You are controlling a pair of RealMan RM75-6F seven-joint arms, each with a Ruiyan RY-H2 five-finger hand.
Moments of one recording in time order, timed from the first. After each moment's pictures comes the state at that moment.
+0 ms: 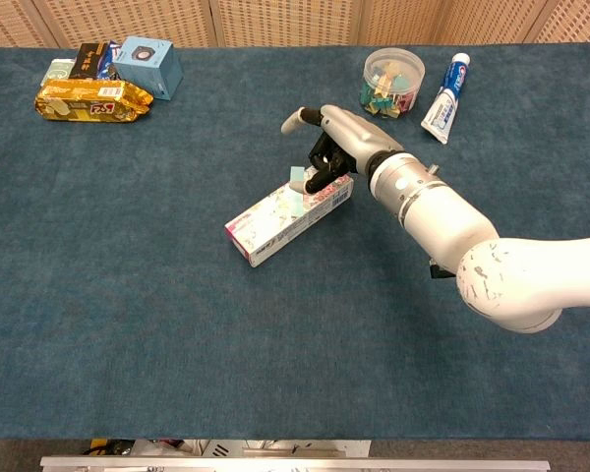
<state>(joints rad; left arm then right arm) -0.01 -0.99 0.02 -1.67 1.56 1.52 -0.06 0.83 -1.82 0.29 -1.48 -0.79 0.98 -0.28</state>
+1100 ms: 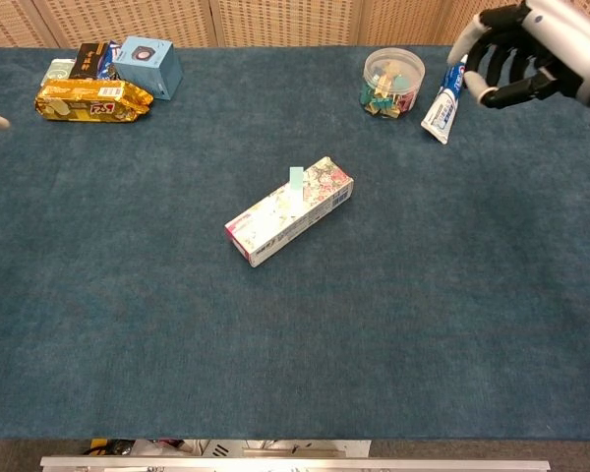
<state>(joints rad) -0.30 -0.98 0.02 -1.60 1.74 1.23 -0.14 0.53 -1.25 0.22 -1.84 -1.14 1.17 -0.09</state>
